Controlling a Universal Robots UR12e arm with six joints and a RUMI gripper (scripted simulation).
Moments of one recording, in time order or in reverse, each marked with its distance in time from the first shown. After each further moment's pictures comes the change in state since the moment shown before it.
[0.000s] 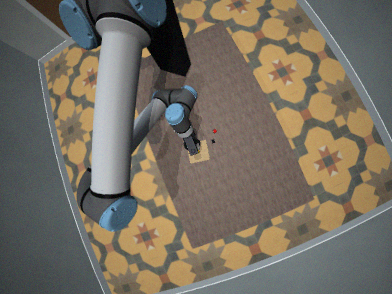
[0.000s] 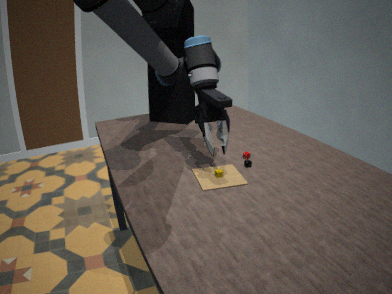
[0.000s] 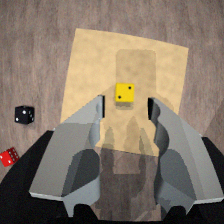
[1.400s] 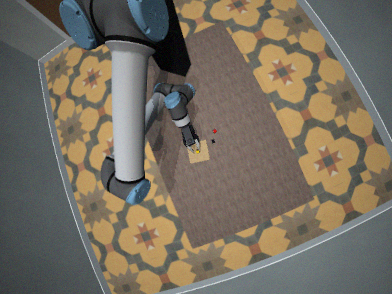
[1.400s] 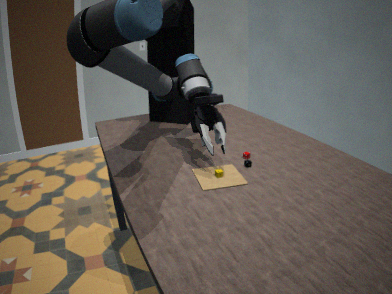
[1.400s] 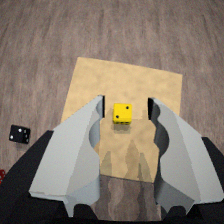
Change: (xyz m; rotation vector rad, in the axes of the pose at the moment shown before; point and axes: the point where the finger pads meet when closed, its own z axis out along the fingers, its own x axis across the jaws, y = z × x) arm 0.001 0.001 -0.002 0.355 0.003 -0.007
